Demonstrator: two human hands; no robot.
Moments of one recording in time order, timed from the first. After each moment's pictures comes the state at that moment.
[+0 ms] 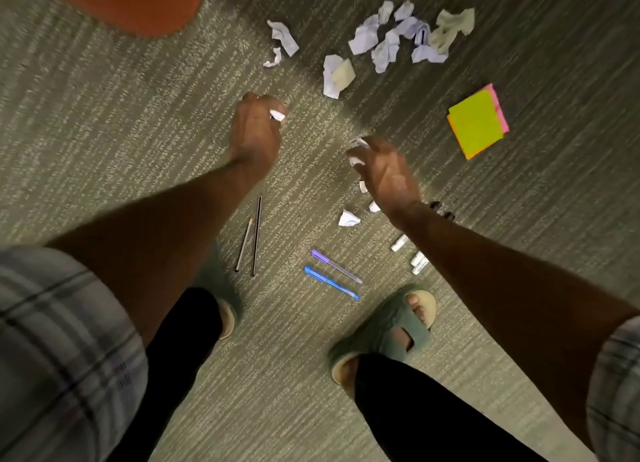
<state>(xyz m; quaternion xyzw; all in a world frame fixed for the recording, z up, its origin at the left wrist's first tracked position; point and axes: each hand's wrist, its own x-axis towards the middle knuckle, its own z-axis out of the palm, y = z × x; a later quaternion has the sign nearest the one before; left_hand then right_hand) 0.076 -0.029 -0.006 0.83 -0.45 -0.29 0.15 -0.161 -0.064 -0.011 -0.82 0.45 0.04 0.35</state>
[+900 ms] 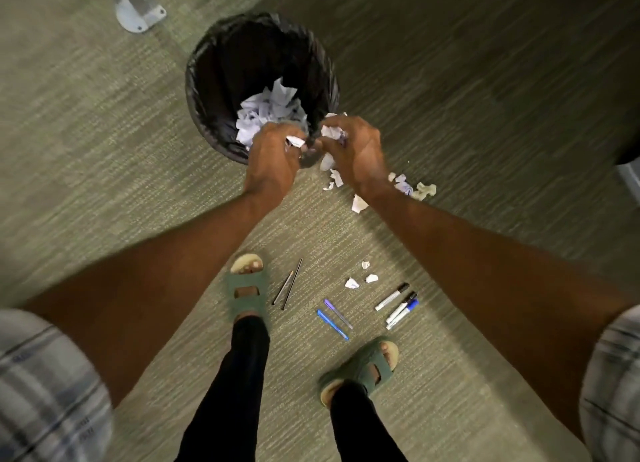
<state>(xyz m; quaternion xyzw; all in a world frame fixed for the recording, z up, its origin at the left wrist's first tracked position) 0.228 -0.074 0.308 0.83 -0.39 -0.26 0.32 0.107 -0.175 0.309 -0.77 0.47 -0.12 0.42</state>
